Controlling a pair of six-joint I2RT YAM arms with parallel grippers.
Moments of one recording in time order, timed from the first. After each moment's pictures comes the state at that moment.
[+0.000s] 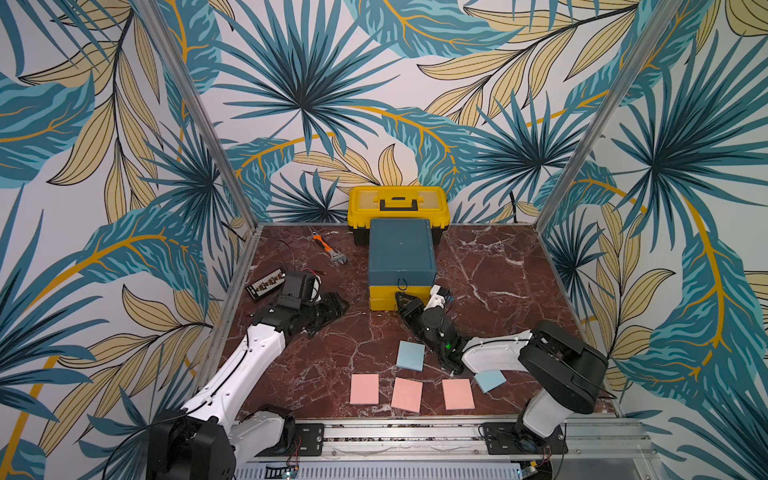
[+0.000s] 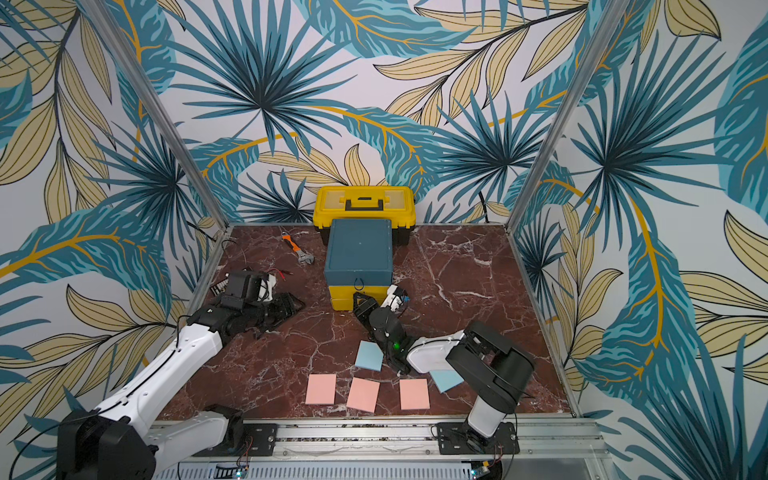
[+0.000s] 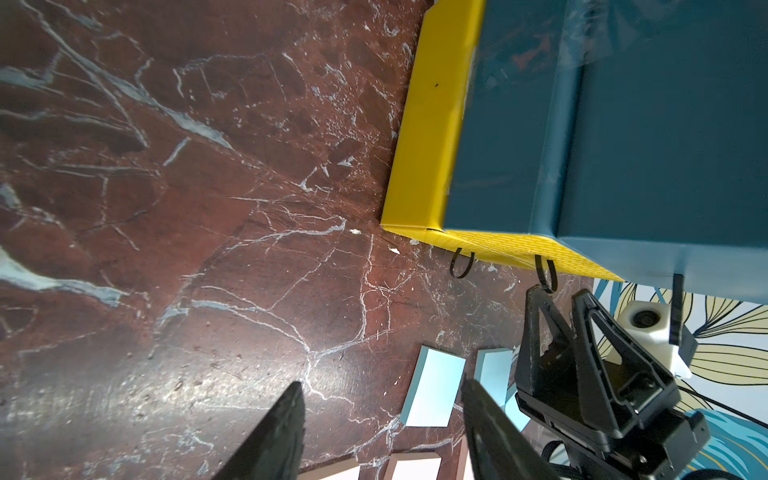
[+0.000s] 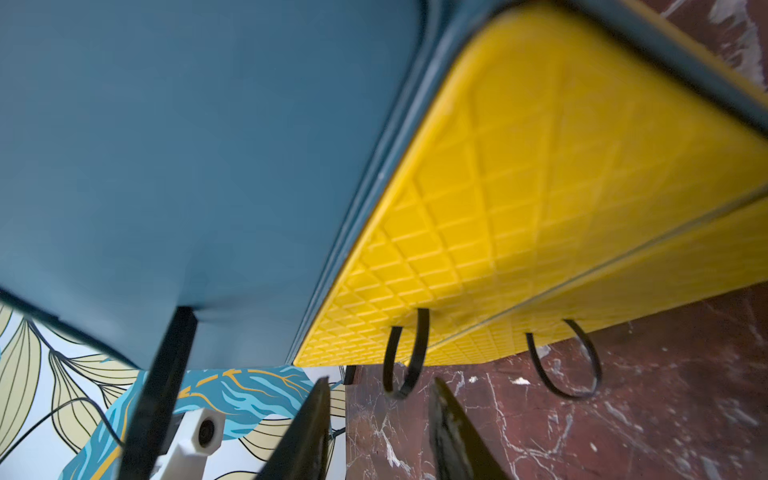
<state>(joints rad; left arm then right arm) -0.22 1.13 0.82 -0.56 0.35 -0.77 0.85 1.69 0.63 0.84 0.38 1.38</state>
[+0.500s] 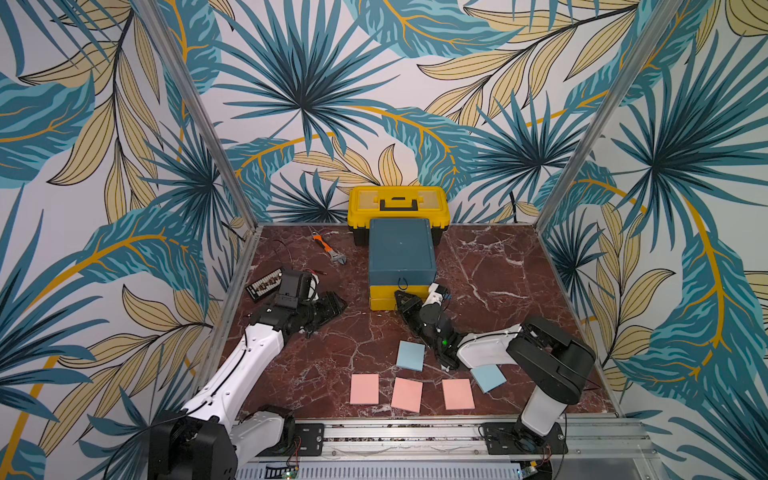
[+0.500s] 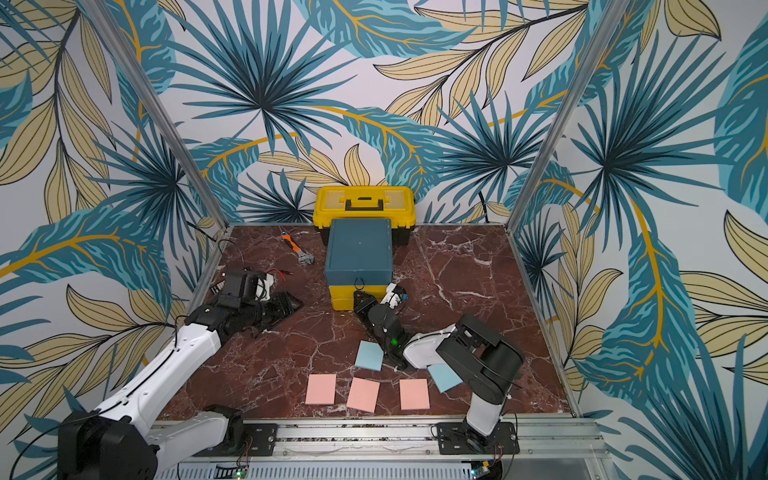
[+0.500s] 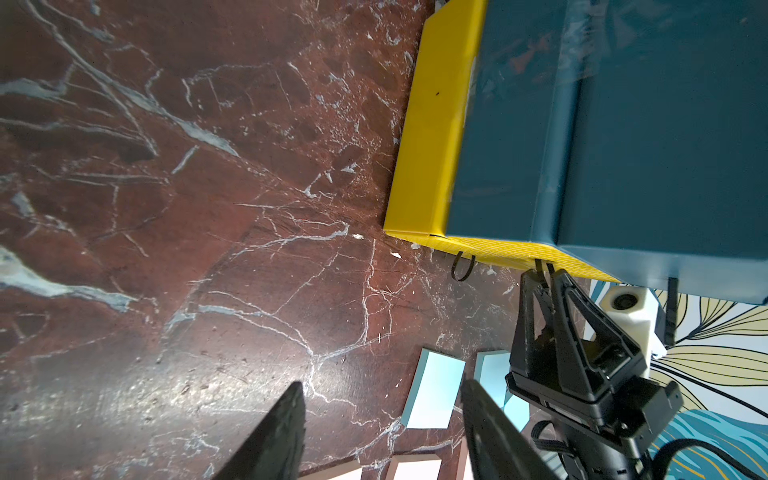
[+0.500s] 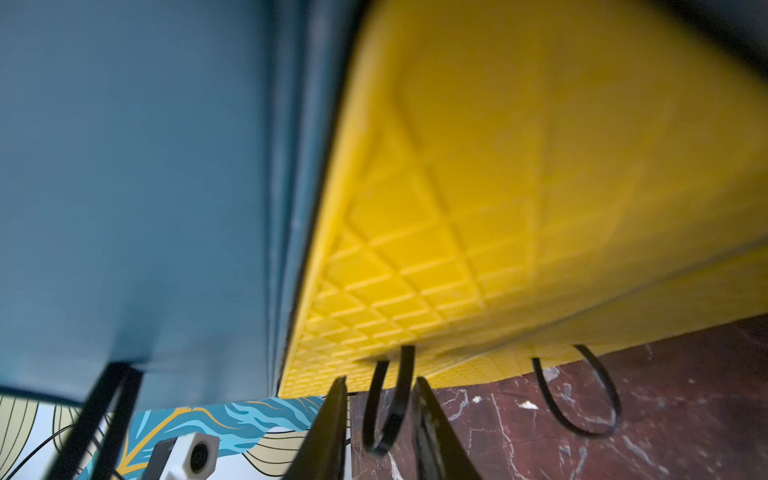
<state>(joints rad) -0.19 1.13 0.82 -0.56 0.36 -0.75 0.82 1.77 0.66 0.89 0.36 1.40</state>
